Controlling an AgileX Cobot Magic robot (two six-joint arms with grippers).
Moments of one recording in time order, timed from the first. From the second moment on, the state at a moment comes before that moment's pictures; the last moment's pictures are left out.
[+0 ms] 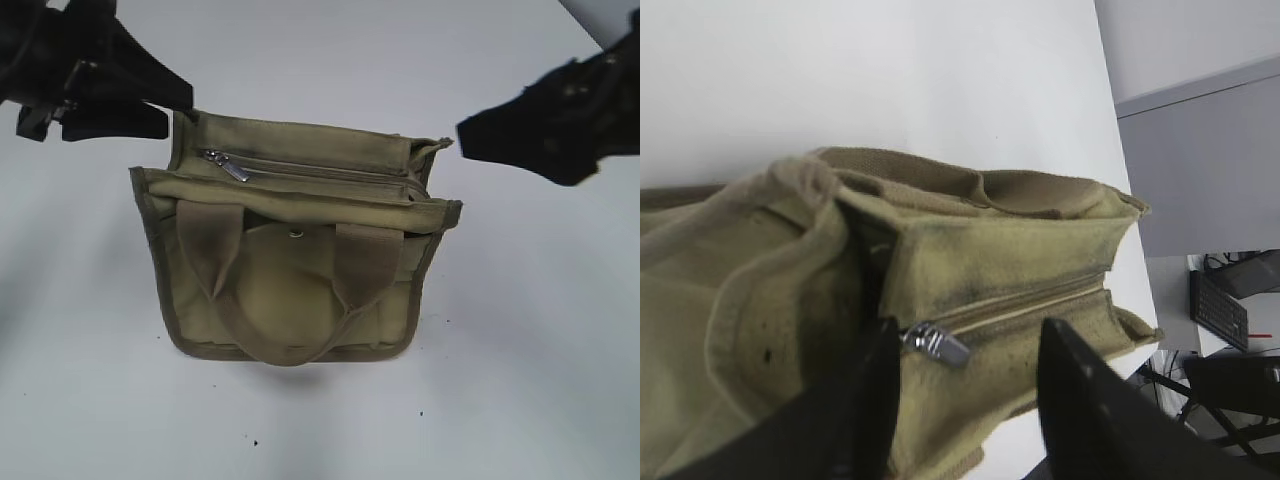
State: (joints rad) left arm -0.19 1.51 -1.10 -0.99 0.91 0.42; right arm 0.35 1.10 -0.83 0.60 0.52 -0.78
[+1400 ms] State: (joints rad) left arm -0.24 1.71 -1.25 -0.97 0.92 0.40; right arm 0.66 1.80 -1.38 0.54 0.53 -1.01
